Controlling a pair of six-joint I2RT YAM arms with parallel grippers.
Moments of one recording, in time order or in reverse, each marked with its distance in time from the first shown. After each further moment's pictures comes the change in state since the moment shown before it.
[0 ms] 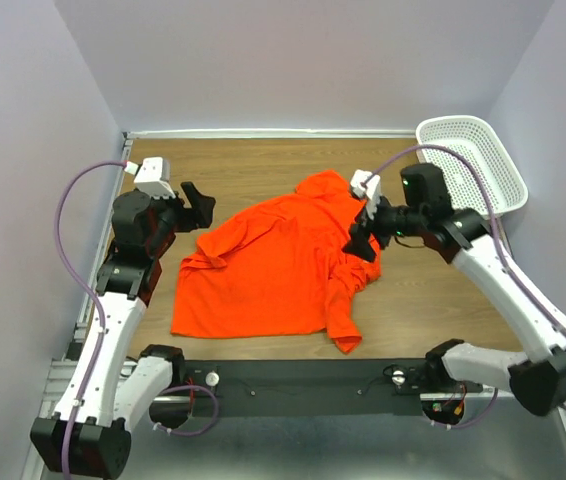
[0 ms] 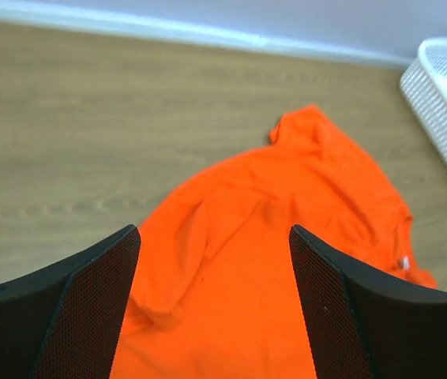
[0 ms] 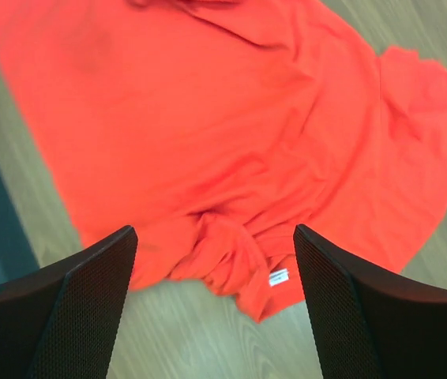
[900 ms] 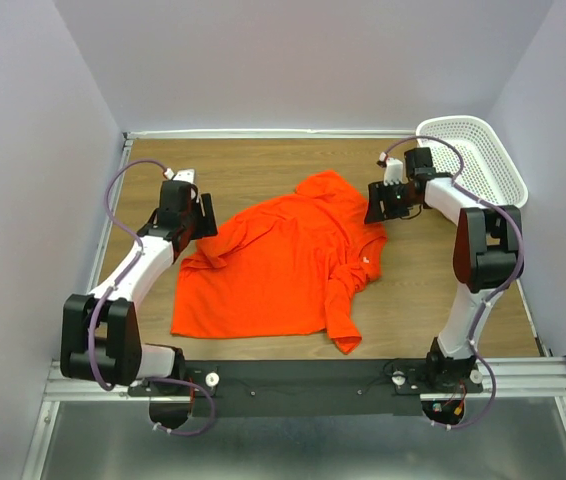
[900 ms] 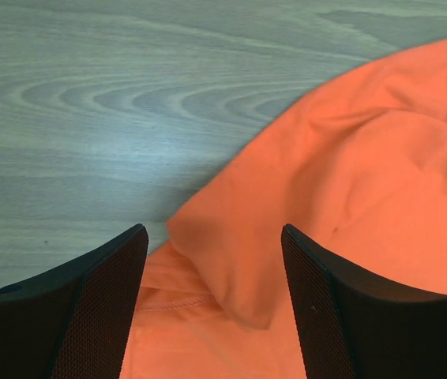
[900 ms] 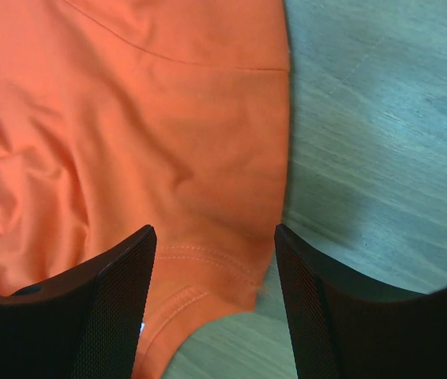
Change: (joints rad) left arm -0.006 0.467 -0.009 0.035 -0.206 0.061; right arm -0.378 0.789 0.198 0.217 0.122 0.327
